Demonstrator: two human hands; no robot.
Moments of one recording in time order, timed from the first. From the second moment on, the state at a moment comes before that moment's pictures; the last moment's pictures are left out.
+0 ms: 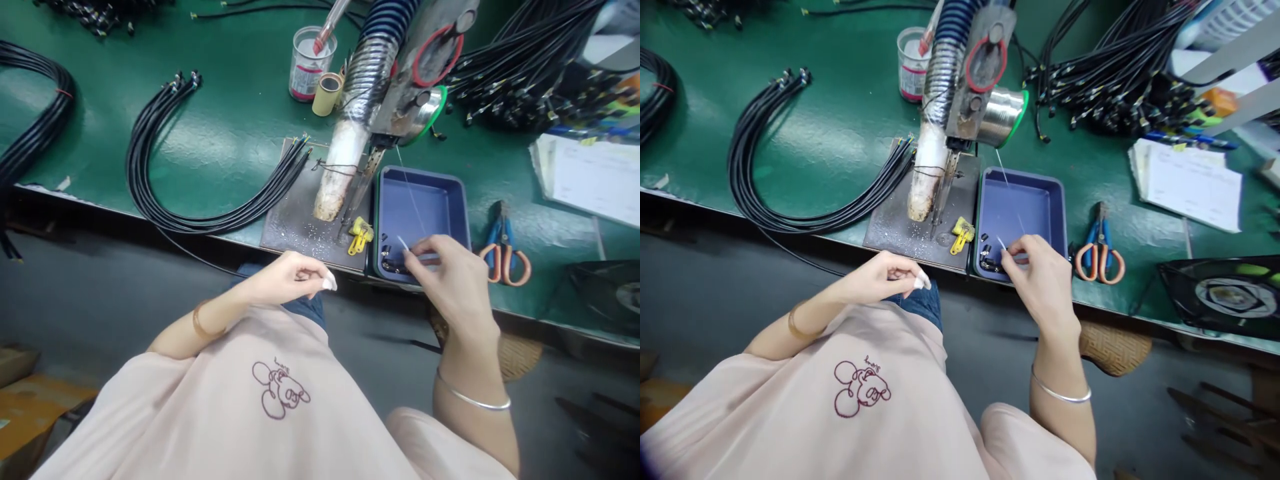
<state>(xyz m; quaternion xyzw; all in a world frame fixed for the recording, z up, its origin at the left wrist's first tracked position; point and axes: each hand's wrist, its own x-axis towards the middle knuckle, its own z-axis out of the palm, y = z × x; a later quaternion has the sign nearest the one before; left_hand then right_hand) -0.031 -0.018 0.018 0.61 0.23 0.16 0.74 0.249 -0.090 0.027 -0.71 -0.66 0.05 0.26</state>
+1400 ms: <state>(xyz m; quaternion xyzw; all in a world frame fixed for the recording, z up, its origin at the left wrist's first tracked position) -0.009 -0.021 -0.012 0.81 0.27 0.34 0.38 0.139 -0.099 0.004 -0.66 -0.57 0.14 0.48</state>
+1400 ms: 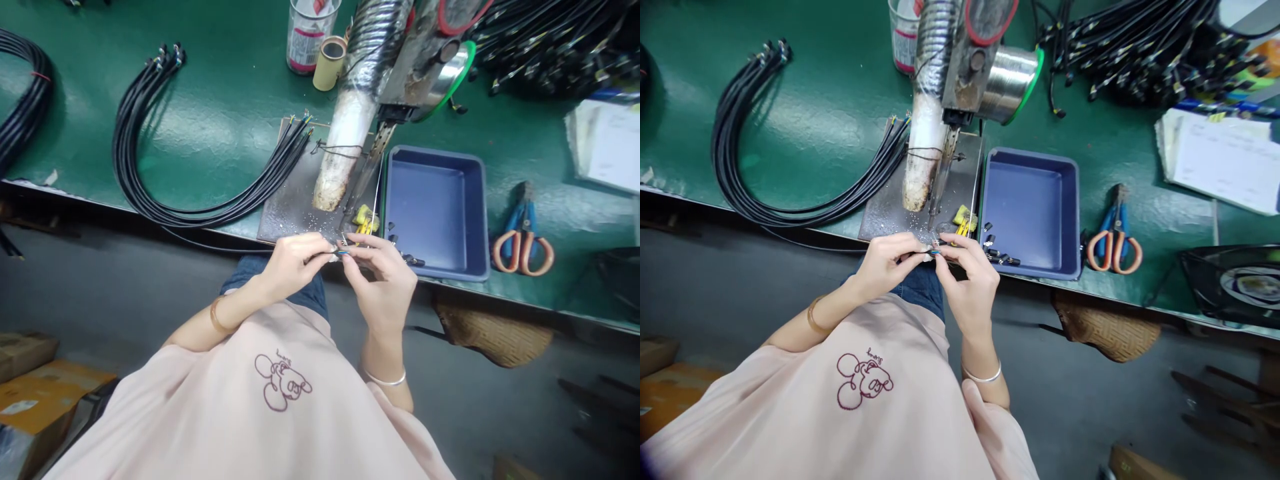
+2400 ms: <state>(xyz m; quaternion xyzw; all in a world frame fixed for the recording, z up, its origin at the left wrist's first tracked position) -0.009 -0.024 -0.001 0.46 0.31 0.28 0.79 0.141 -0.105 0.002 -0.62 -0.64 -0.03 0.46</state>
